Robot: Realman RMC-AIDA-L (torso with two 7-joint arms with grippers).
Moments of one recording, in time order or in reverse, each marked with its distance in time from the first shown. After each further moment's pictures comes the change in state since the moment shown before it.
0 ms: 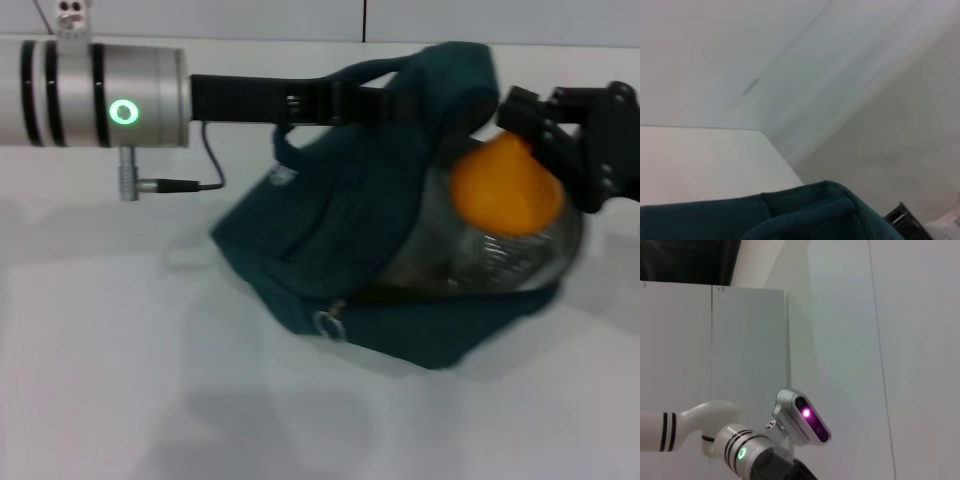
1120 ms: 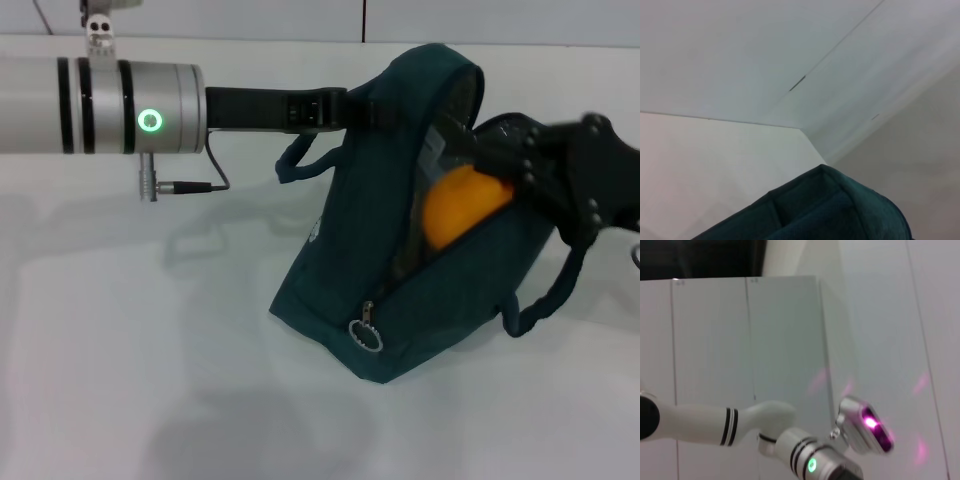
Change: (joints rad) left arm -0.085 0.012 -0.047 -0.218 0.064 -0.116 0.094; right arm 0.054 0.020 0.144 0.041 -0.228 -0.114 0.071
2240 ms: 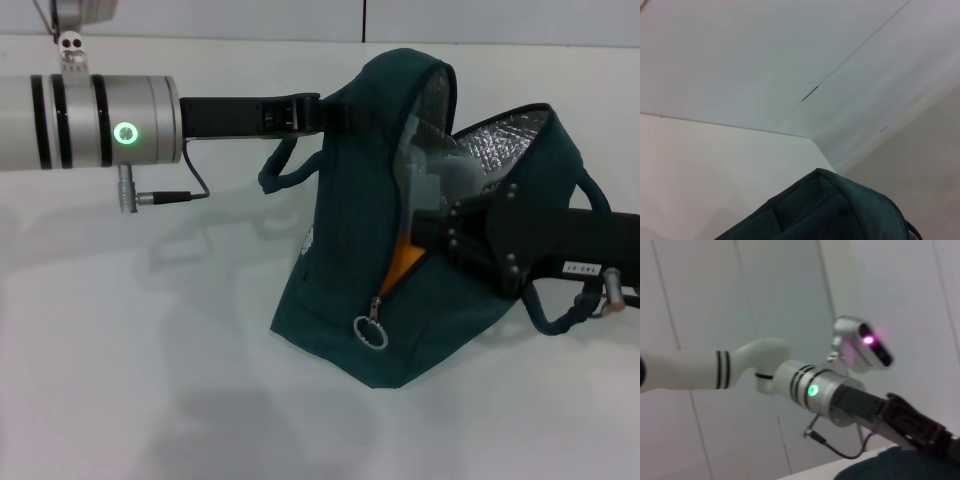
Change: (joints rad) left arm 0.046 0.003 -0.027 0.003 -0.008 0.001 0.028; right arm 0.043 0.036 -0.079 0.002 -0.132 0.135 0.142
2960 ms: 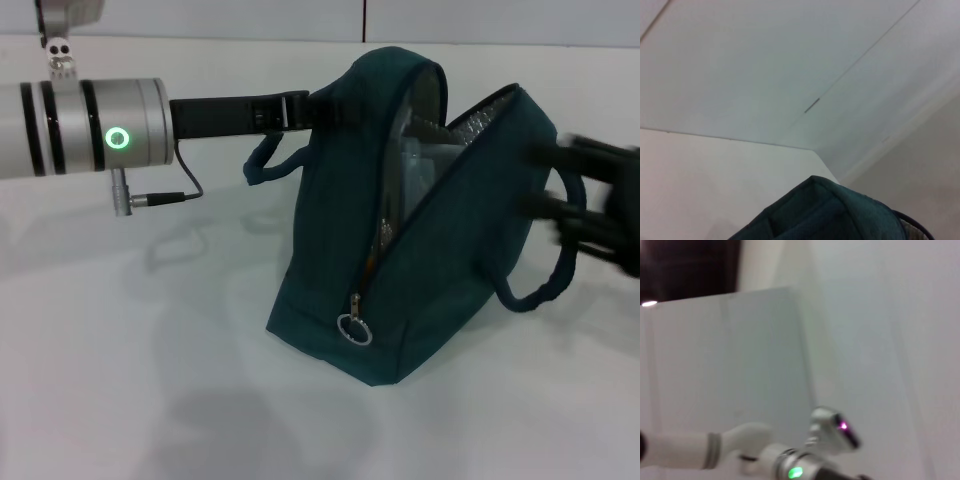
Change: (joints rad) left arm 0.014 -0.009 -0.039 -0.011 -0.005 -0.001 0.058; right arm -0.116 -0.009 0.252 -0.003 0.005 -0.217 -0.050
